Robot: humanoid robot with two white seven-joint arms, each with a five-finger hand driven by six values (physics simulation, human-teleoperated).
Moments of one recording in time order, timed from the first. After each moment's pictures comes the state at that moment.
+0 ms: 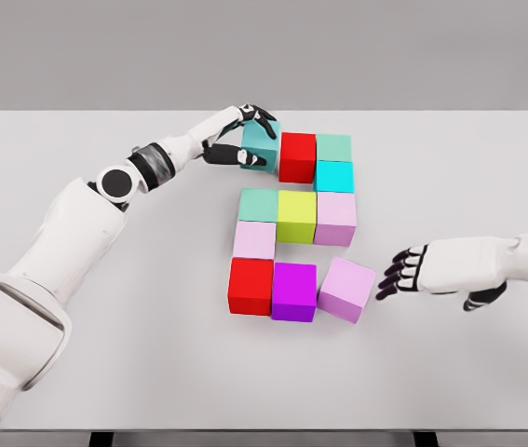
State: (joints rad) left arm -0.94 0.09 -0.75 -0.41 0.17 -0.61 -0.38; right arm -0.75 -1.14 1.01 -1.75 0.24 -0.61 0.61
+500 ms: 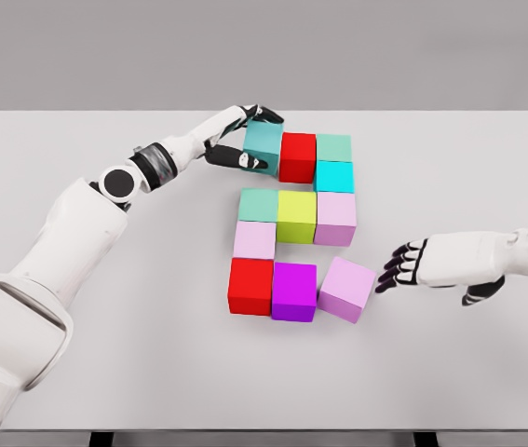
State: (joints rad) left arm -0.94 0.09 -0.75 -0.41 0.17 -0.61 -0.38; right arm -0.76 -1.13 1.00 -1.71 0.24 -0.61 0.61
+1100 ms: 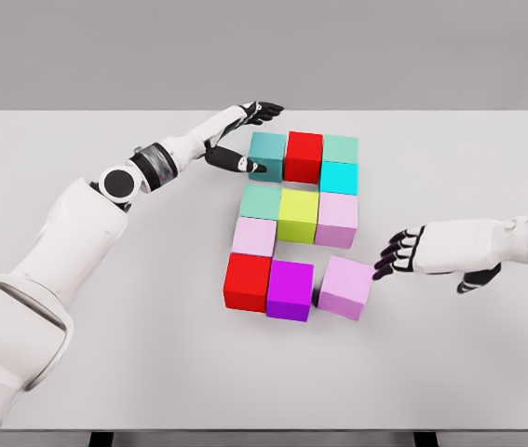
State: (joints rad) left arm -0.94 0.09 -0.75 -0.41 0.17 -0.61 -0.38; right arm -0.78 -1.10 0.99 -1.69 0.24 -0.61 0.61
